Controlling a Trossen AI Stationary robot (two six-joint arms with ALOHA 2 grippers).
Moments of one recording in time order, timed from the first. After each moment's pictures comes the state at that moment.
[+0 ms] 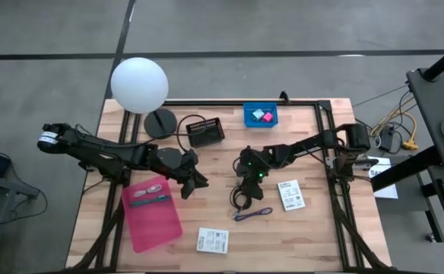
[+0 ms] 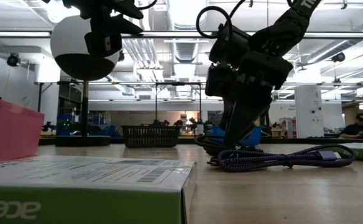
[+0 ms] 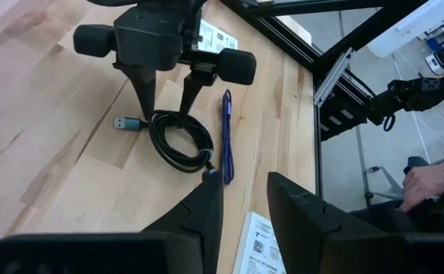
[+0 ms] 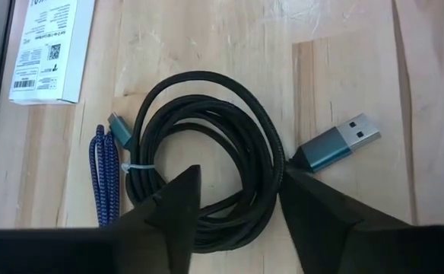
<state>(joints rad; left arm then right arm) -0.17 1.19 0.86 -0.17 0.05 -0.70 -0.05 1.81 0.90 -0.07 -0.47 0.23</state>
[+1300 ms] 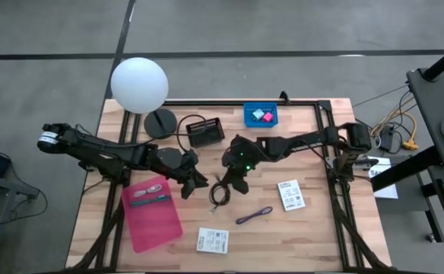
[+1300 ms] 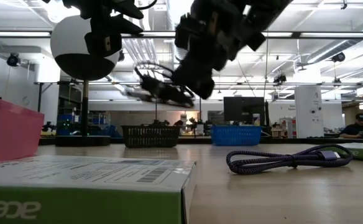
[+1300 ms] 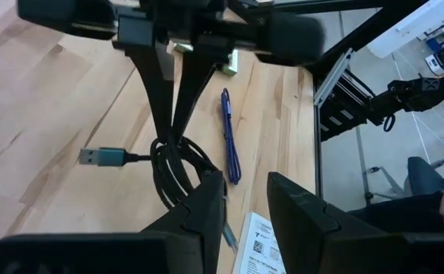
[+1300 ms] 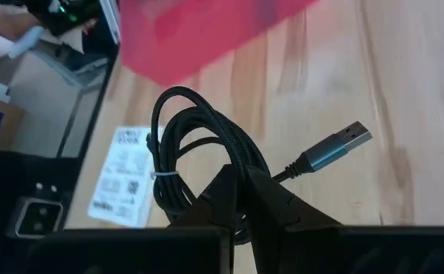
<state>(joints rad) -0.17 1.19 0.86 -0.17 0.05 -0.70 -0.05 1.80 1.15 -0.07 -0.47 0.28</state>
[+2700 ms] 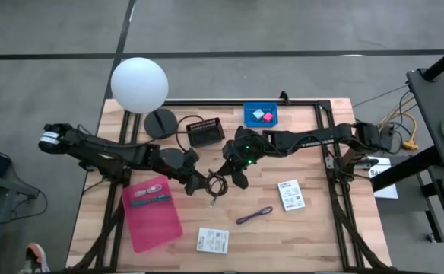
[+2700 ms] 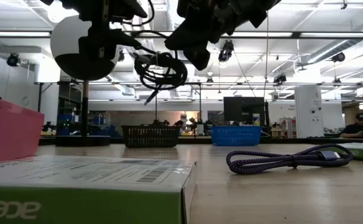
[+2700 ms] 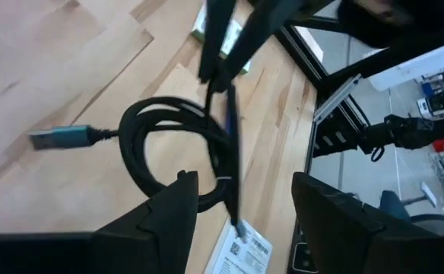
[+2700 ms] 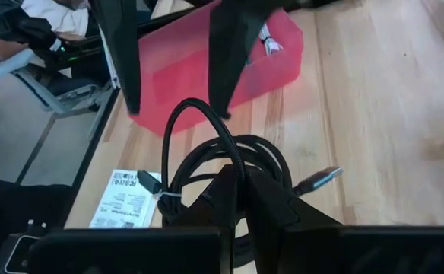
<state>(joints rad) -0.16 1.21 0.85 -0.17 0.05 -0.92 -0.05 1.70 1.22 -0.12 -0.36 0.23</state>
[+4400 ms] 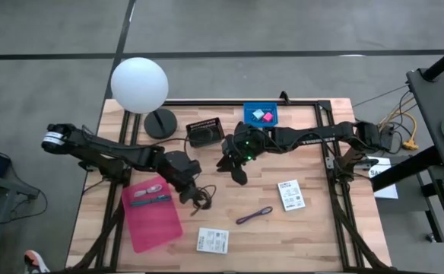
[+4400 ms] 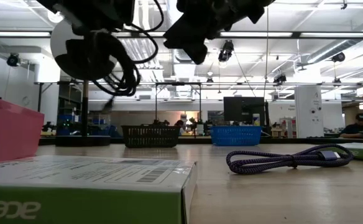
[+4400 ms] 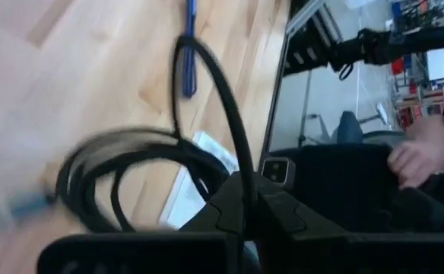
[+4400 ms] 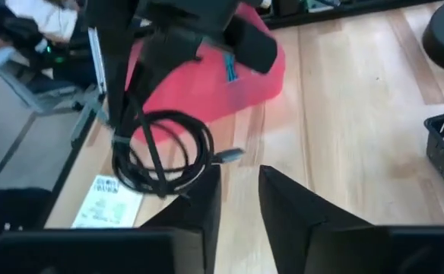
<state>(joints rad) -0.15 1.26 0.86 -0.21 0.37 -0.91 -0.06 1.70 1.27 -0.16 -0.34 0.16</state>
